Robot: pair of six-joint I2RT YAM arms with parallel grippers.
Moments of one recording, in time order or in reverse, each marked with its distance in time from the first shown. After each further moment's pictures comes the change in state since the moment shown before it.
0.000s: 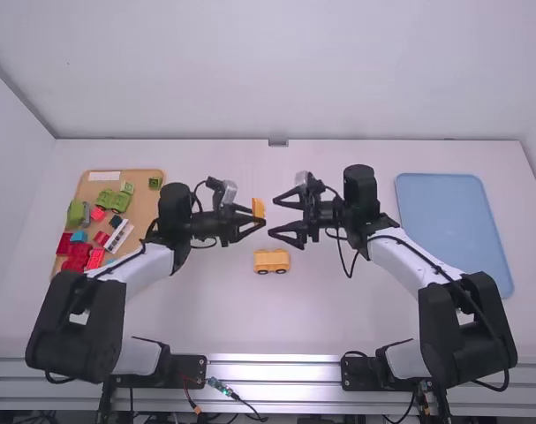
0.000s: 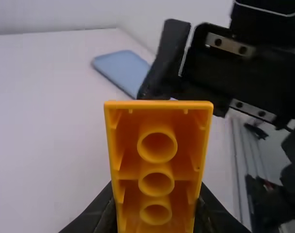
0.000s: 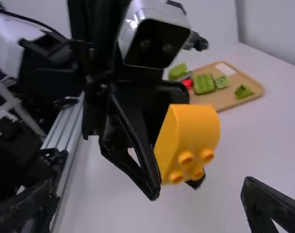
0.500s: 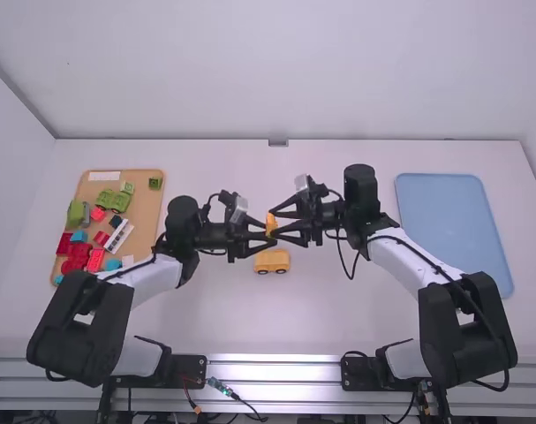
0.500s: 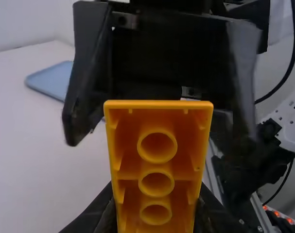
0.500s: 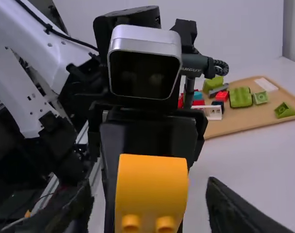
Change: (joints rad) left arm -0.093 0.000 -0.081 0.267 0.097 -0.018; right arm 0.000 0.000 0.000 0.028 -0.125 -0.003
